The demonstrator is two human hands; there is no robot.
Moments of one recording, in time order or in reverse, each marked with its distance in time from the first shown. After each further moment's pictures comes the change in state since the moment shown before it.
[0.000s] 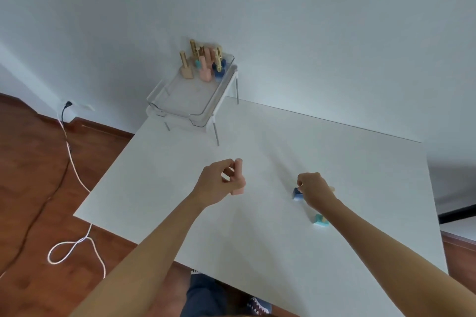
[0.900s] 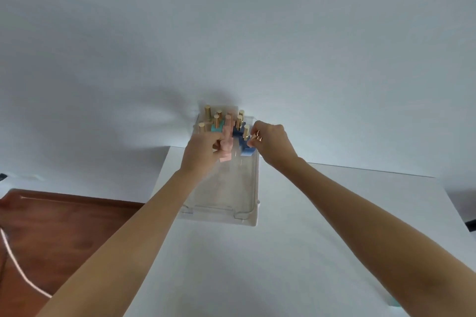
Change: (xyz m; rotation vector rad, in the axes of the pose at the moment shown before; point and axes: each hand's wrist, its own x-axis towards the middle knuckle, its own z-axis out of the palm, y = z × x) left_hand 0.264 0.003 -0.224 0.342 0.155 0.511; right_hand 0.186 -0.316 -0.120 0.201 0.392 -0.178
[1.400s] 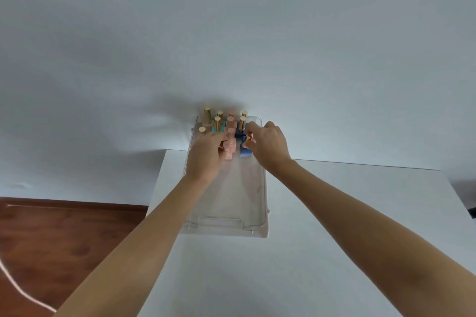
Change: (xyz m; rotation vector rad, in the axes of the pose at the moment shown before) left_hand 0.022 -0.022 0.019 0.073 0.033 0.020; right_hand 0.031 0.002 0.045 -0.246 0.132 -0.078
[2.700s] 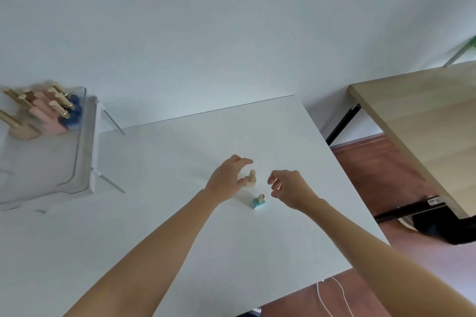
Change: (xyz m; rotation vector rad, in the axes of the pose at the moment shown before) left_hand -0.162 0.304 0.266 -0.149 -0.681 0.217; right_hand -0.376 0.326 -0.122 0.233 -0.374 0.555
